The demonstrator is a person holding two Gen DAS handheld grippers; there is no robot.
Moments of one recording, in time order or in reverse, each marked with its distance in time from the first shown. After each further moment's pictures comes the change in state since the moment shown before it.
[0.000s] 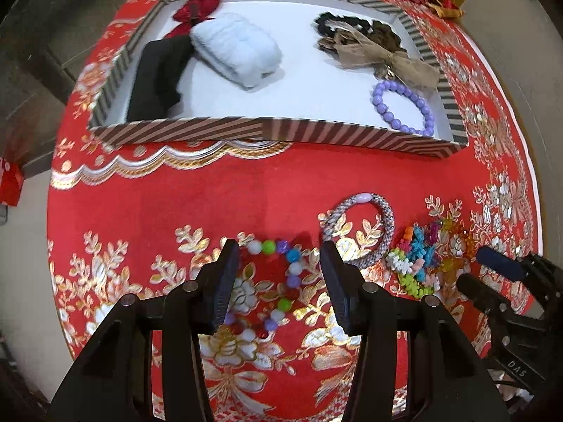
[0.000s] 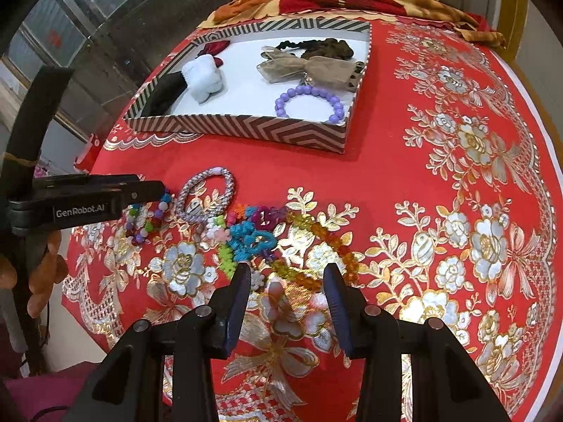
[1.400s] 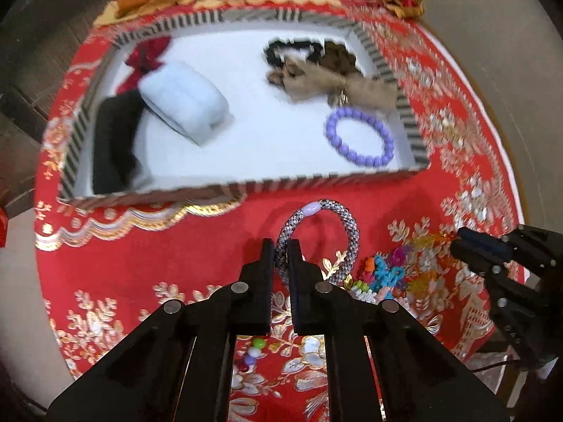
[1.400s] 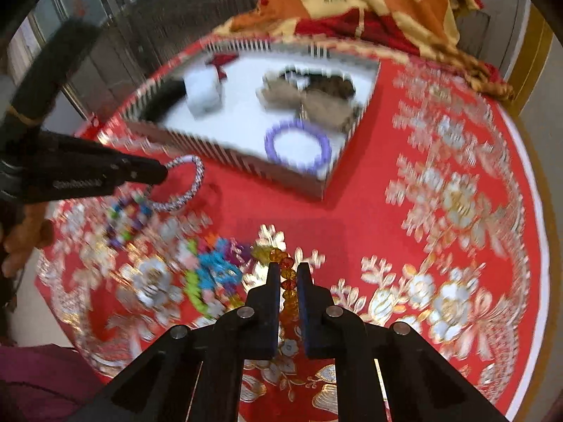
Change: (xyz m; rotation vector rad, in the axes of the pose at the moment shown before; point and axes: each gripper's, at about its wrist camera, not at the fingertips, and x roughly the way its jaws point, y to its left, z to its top) left arm -0.009 -0.037 0.042 0.102 -0.069 -0.088; right arm -0.023 -0.001 0.028 -0.177 -0.097 -0.040
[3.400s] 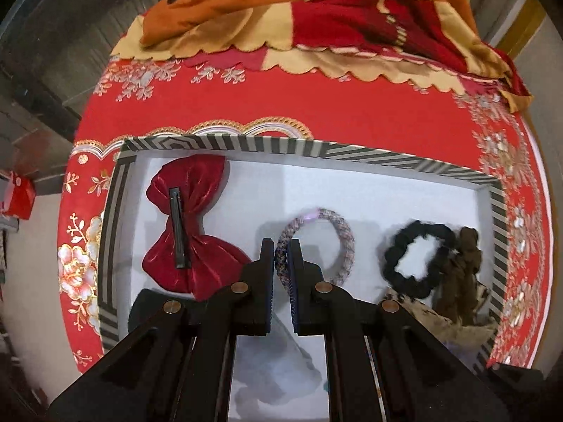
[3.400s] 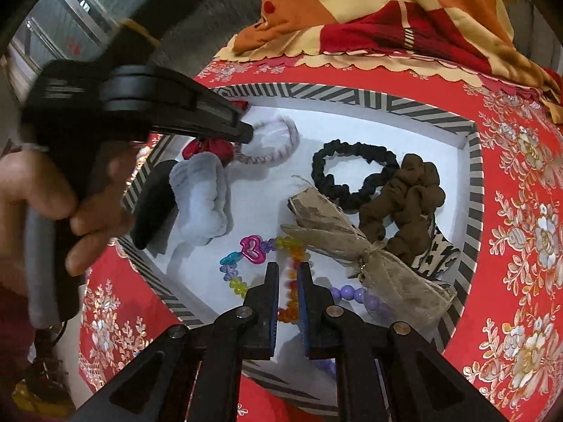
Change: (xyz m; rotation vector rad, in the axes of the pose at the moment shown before) left arm 0.061 0.090 0.174 -0.178 0.021 0.175; right arm 0.106 -0.008 0.138 0.070 0.038 0.195
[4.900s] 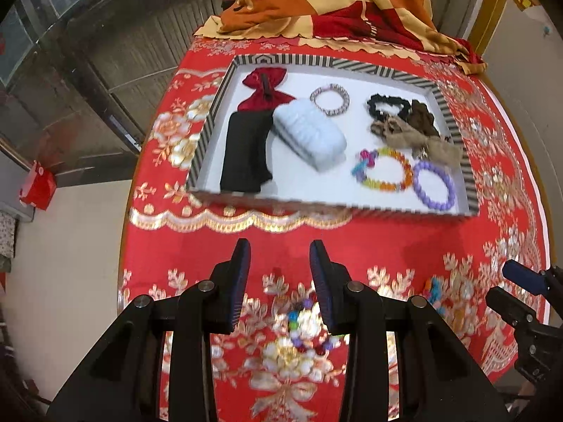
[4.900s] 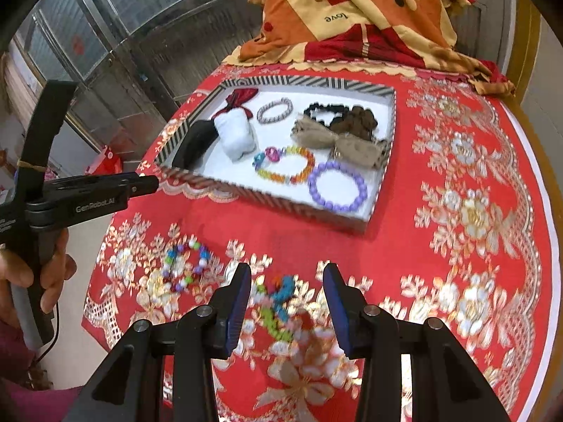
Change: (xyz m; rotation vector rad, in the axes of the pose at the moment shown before) left arm -0.118 0.033 -0.208 -0.006 -0.135 0.042; right arm -0.108 0.053 -0.133 0.051 -0.049 -0.115
